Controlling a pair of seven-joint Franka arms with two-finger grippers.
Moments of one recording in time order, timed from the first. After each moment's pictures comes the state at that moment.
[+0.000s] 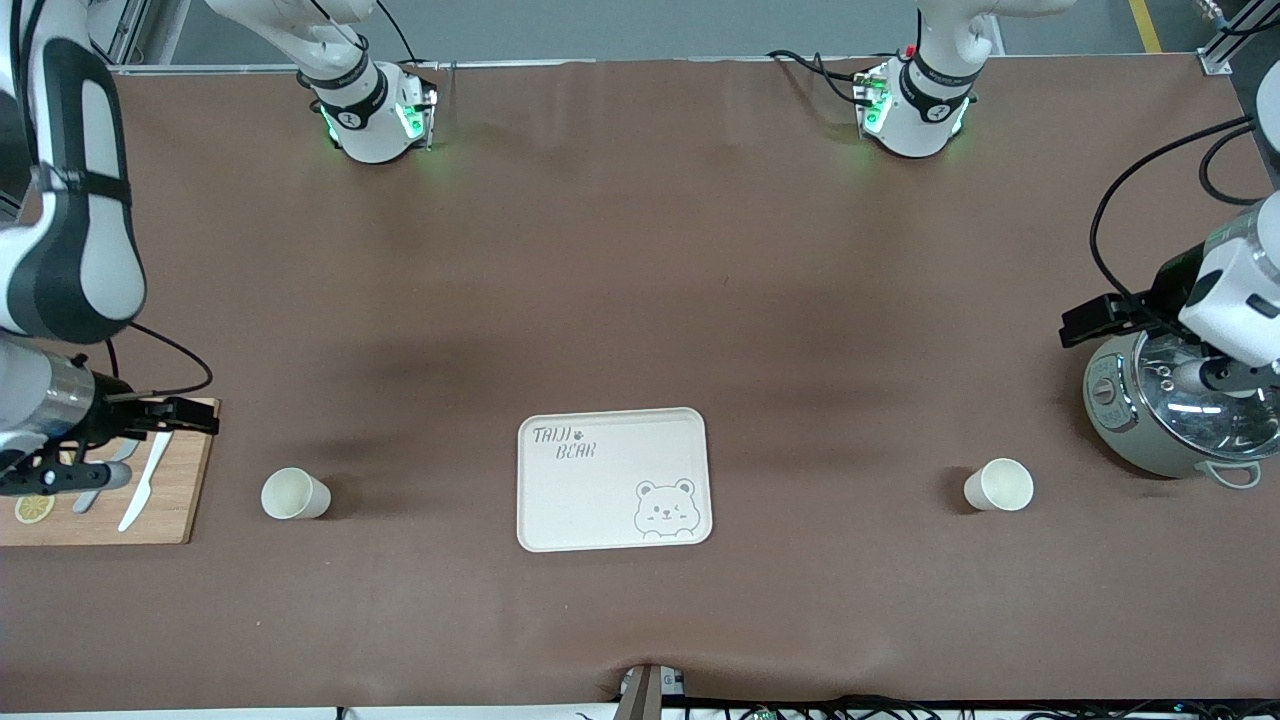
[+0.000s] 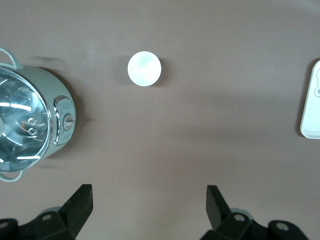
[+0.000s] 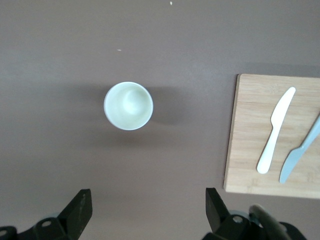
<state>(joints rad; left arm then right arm) -0.11 0.23 0.06 -1.40 -0.02 1.57 -0.13 -0.06 0.46 -0.06 -1.49 0.04 1.89 -0.21</state>
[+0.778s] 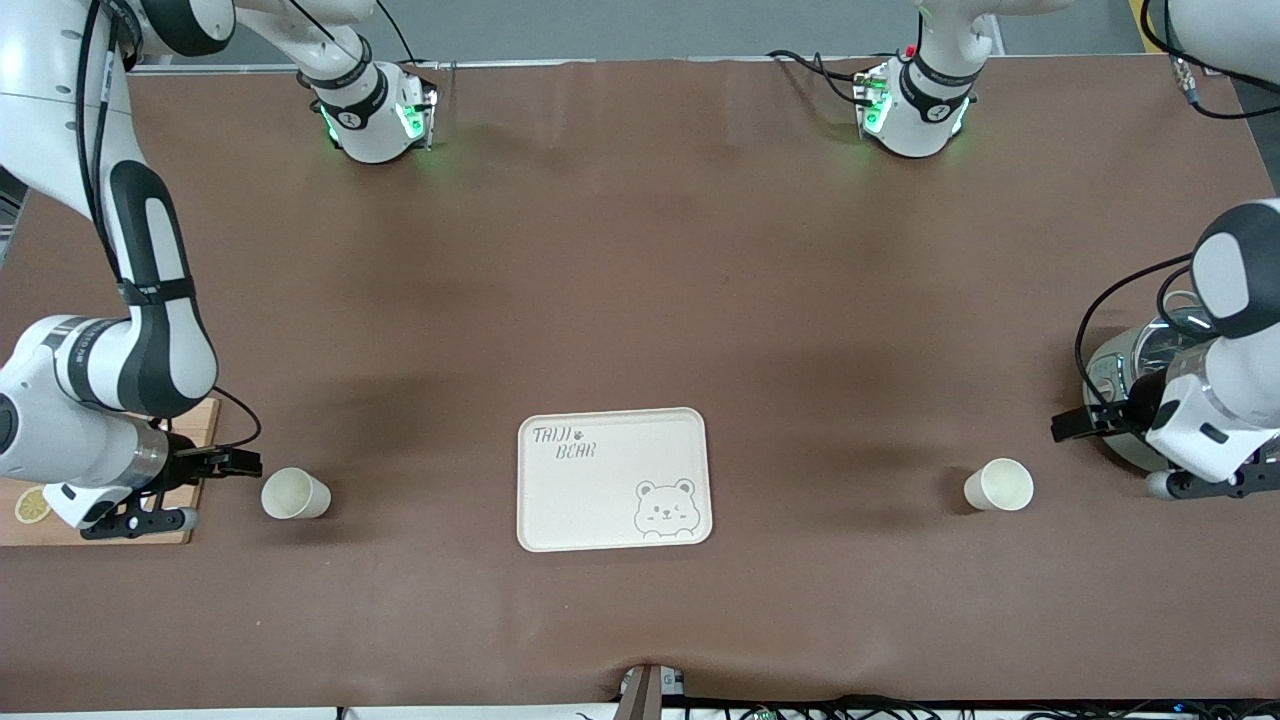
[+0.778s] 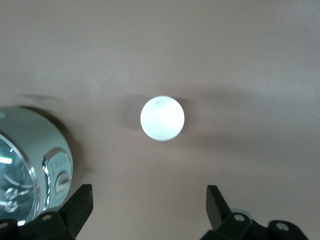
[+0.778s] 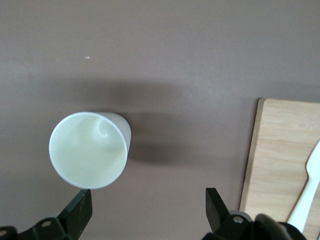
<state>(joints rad) -0.04 0.46 0.07 -1.40 -0.02 1.85 -0.08 -0.08 0.66 -0.05 -1.47 0.04 2.11 -0.24</state>
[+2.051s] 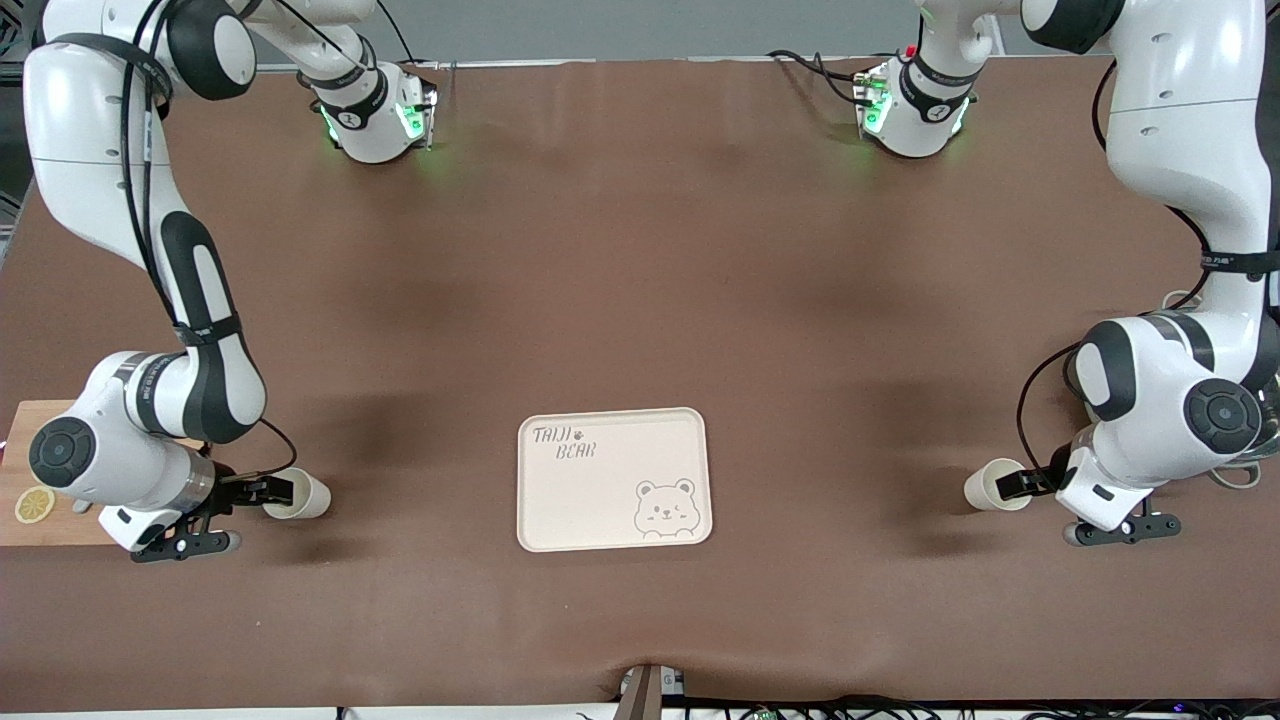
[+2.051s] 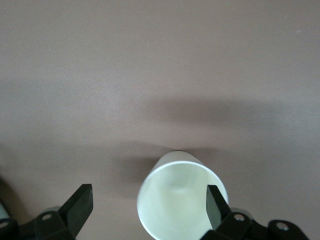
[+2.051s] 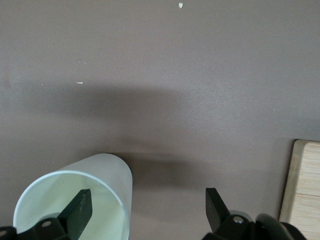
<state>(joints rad) -0.01 0.68 0.07 -1.54 -0.02 2.30 -0.06 -0.06 0.80 -0.04 -1.42 0.04 2.25 -0.24</state>
